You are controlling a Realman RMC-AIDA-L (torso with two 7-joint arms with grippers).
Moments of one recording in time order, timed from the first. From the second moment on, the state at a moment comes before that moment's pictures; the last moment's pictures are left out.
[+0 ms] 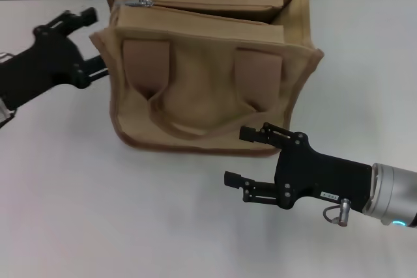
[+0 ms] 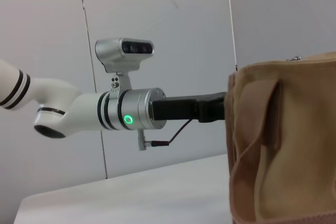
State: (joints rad) left arm -0.41 -2.06 0.77 0.56 1.50 1.42 -0.93; right arm 0.47 2.09 -1.22 -0.16 -1.32 -1.52 0.69
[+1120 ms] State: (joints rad) left arm -0.46 -2.08 0.78 0.49 1.31 1.39 -0.92; right arm 0.47 2.09 -1.22 -0.12 -1.26 -1.51 0.69
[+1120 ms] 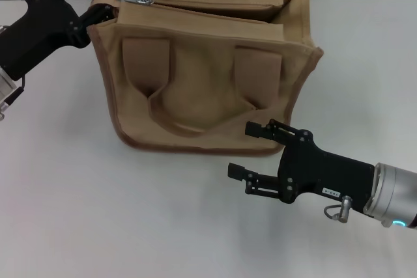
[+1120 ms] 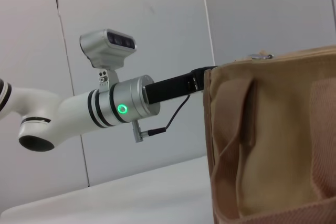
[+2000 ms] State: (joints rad) left arm -0.44 -2.08 0.77 0.41 1.23 1.45 -0.86; right arm 0.47 2.09 -1.22 -0.10 -1.25 -1.50 0.69
